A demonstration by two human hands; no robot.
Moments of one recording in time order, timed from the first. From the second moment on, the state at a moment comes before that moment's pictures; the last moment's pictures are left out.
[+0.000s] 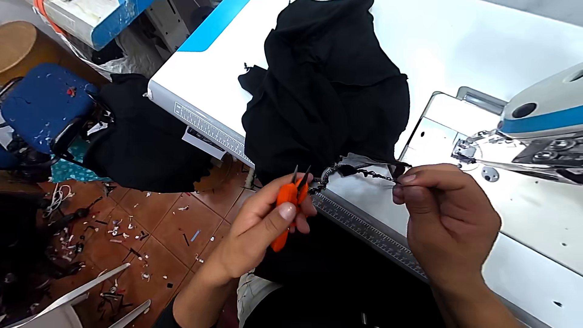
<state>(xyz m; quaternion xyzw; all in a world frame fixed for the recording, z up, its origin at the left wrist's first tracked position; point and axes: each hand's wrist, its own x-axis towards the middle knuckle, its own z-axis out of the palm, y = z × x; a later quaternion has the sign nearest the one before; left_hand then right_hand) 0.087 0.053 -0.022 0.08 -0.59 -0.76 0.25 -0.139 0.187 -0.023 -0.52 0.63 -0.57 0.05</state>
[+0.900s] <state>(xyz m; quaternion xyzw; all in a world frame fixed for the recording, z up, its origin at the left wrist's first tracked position) 0.053 0.050 -0.022 0.04 -0.61 -0.74 0.29 -0.167 0.246 -0.014 -0.68 0.68 -0.27 0.06</state>
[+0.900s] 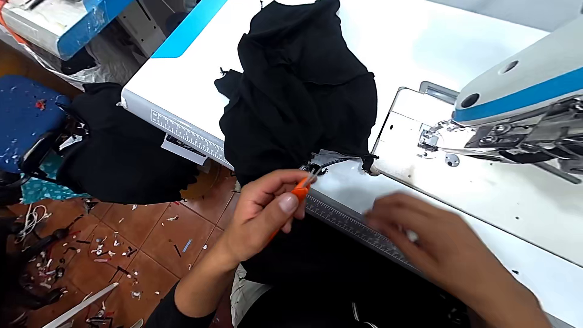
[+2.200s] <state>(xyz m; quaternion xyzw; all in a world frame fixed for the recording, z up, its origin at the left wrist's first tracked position) -0.048 0.024 -0.018 -0.02 -0.95 -0.21 0.22 -0.177 0.193 -0.027 -0.49 0.67 -0.53 0.15</state>
